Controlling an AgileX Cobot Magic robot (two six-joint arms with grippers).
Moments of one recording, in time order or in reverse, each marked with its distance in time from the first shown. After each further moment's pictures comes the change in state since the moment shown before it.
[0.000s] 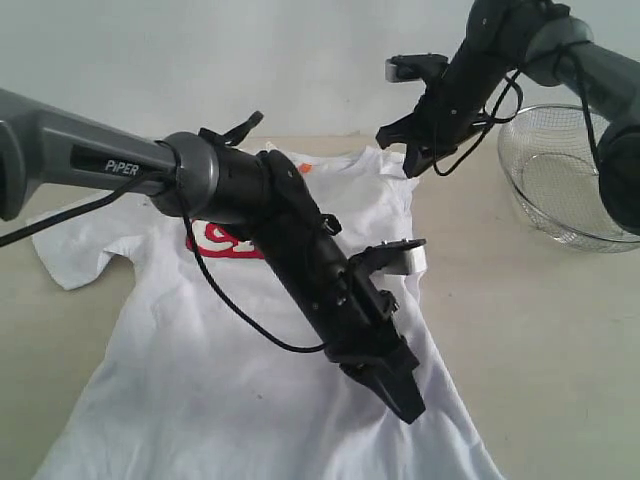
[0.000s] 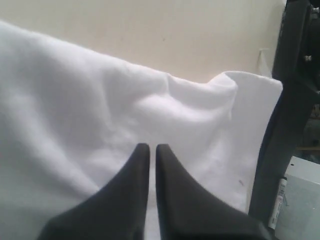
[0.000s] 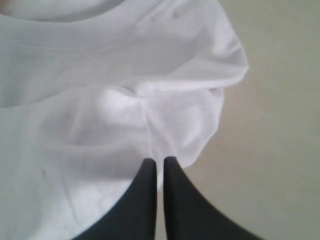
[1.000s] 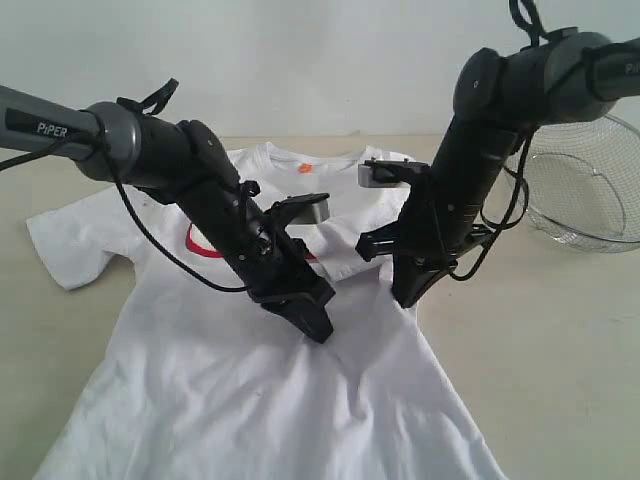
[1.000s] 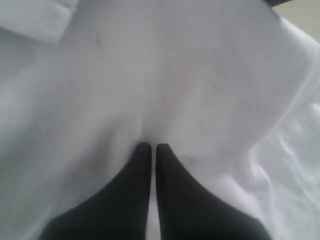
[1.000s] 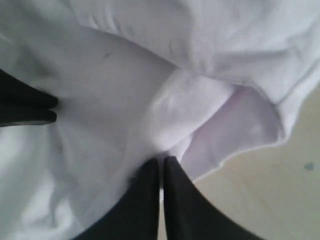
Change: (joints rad) left arm 0.210 0.001 0.000 0.165 -0.124 -0.106; right arm 0.139 -0.455 0.956 0.133 -0.114 -0.062
